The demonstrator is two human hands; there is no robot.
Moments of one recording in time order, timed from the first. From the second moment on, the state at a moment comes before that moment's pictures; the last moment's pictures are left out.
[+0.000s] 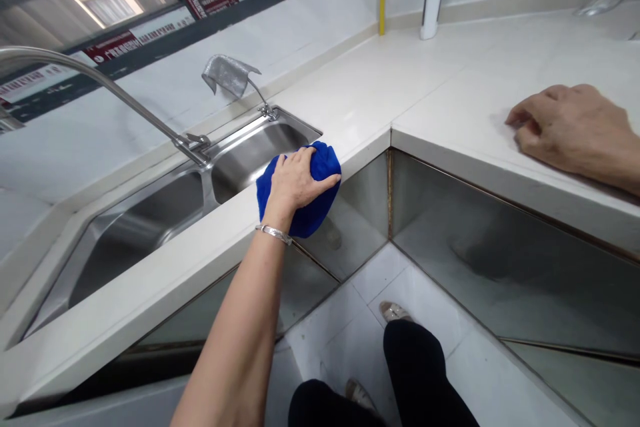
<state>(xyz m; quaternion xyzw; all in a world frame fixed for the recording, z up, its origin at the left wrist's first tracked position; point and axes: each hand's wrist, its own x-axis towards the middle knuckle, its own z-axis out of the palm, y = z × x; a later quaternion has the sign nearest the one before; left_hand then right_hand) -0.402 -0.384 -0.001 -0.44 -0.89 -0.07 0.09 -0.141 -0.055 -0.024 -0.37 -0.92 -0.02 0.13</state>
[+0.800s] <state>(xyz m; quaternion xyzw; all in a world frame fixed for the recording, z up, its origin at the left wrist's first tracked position) -0.402 -0.383 -0.001 -0.44 -0.89 -0.09 0.09 -0.139 -0.052 -0.025 -0.35 -0.92 -0.04 0.14</state>
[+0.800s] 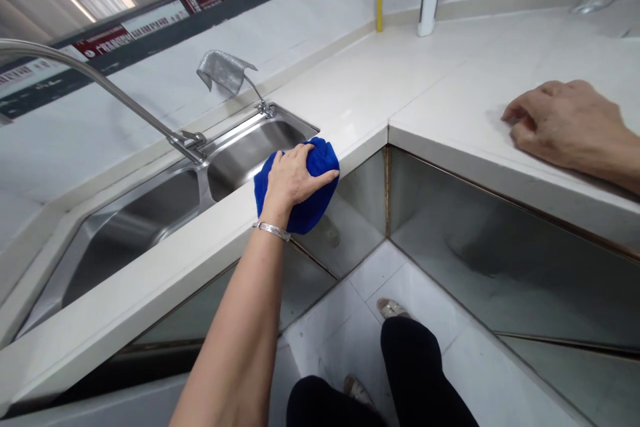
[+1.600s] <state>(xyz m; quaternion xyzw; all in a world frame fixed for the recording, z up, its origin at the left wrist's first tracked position) -0.403 -0.394 0.001 -0.44 -0.89 -0.11 0.08 -0.139 -0.064 -0.016 -0.34 -0.93 -0.02 0.13</state>
